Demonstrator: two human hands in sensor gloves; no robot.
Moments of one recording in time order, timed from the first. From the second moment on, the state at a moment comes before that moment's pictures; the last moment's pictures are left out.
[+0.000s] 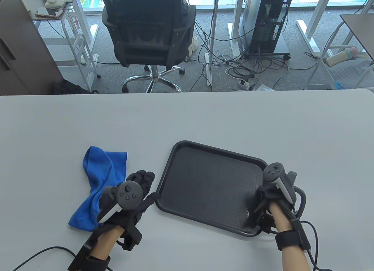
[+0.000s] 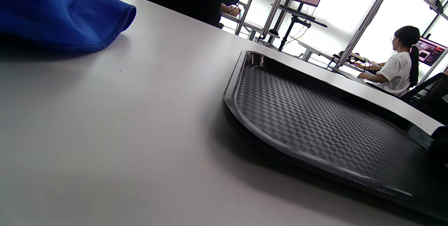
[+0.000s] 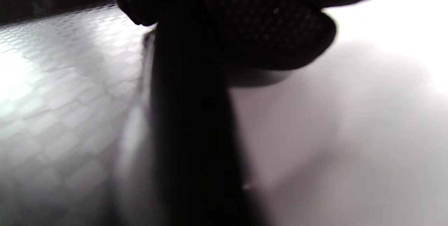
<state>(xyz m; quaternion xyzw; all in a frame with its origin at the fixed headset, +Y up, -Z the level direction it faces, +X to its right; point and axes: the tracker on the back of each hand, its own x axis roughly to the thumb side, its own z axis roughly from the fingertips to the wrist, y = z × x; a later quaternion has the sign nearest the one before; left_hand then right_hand) -0.197 -0.704 -0.261 -0.08 -0.12 0.19 0.97 0.239 -0.769 -0.320 -0.20 0.17 0.95 0.15</state>
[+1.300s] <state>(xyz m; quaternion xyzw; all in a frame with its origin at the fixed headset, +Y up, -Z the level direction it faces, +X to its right) -0.314 -0.734 -0.284 -0.16 0.22 0.18 0.95 0.163 -0.772 -0.309 -0.06 0.22 0.96 0.18</state>
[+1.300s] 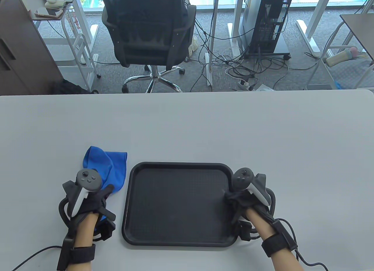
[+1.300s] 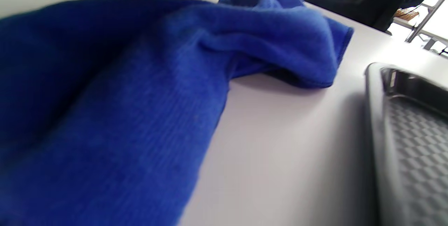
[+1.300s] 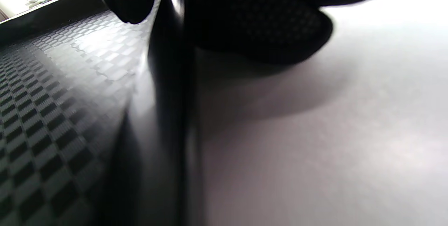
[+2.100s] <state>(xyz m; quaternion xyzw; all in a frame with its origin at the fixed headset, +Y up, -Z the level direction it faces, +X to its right) -0.315 -0.772 -0.290 -0.15 0.27 0.05 0.95 0.163 -0.770 -0.308 -0.07 0.24 0.95 0.18</state>
